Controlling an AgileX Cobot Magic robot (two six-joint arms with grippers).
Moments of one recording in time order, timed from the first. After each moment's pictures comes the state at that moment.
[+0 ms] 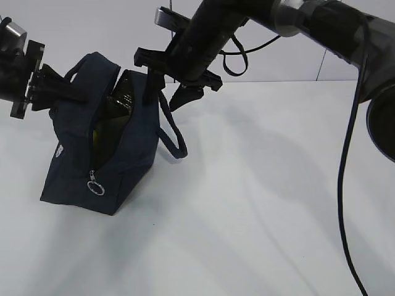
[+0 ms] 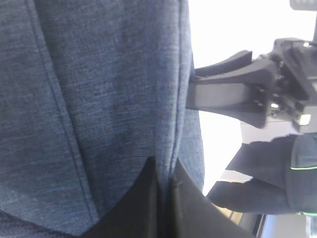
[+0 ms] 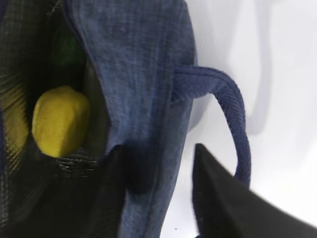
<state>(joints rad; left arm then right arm) 0.09 1.92 -1.27 -1.24 1.15 0.77 0.48 2.42 -2.40 0.45 1.25 0.16</state>
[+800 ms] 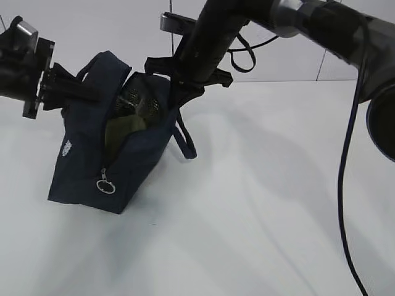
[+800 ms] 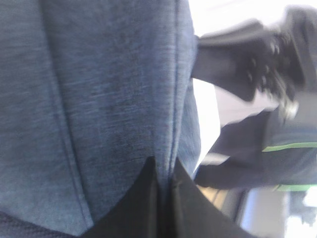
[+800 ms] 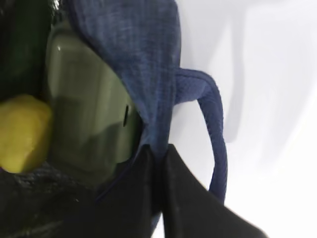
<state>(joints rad) 0.05 1.92 -1.27 -1.27 1.17 0.76 0.48 2.42 -2.40 0.31 1.25 0.14</state>
